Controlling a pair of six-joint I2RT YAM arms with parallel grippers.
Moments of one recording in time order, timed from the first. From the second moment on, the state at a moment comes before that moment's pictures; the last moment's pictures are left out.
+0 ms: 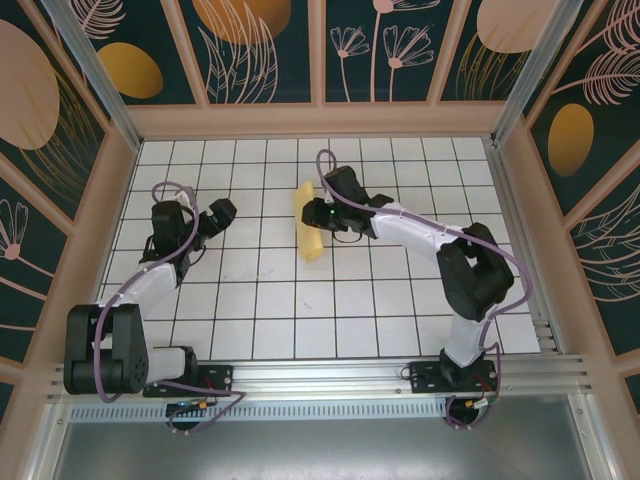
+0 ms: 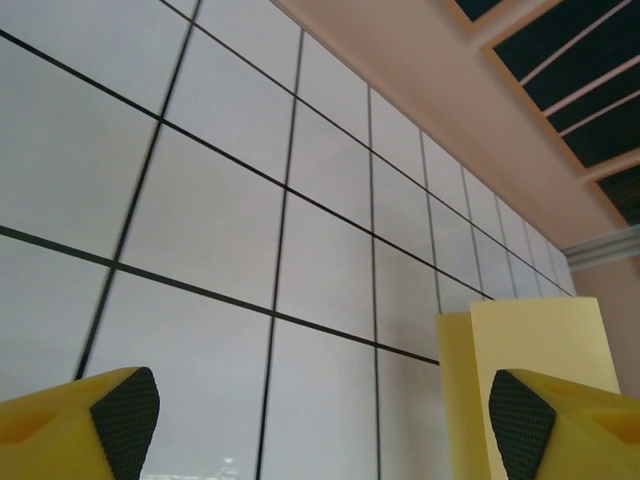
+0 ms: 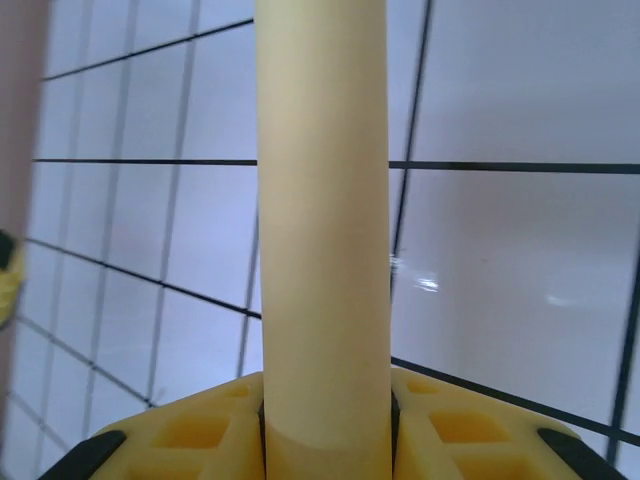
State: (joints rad) left arm -0.01 1.30 0.56 0.27 0.40 -0.69; right arm 0.68 1.80 1.26 -0.22 -0.24 0.72
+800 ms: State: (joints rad) left arm -0.39 1.65 0.61 0.51 0.44 -0.88; right arm 0.60 1.85 1.02 -0.07 -0.34 0.75
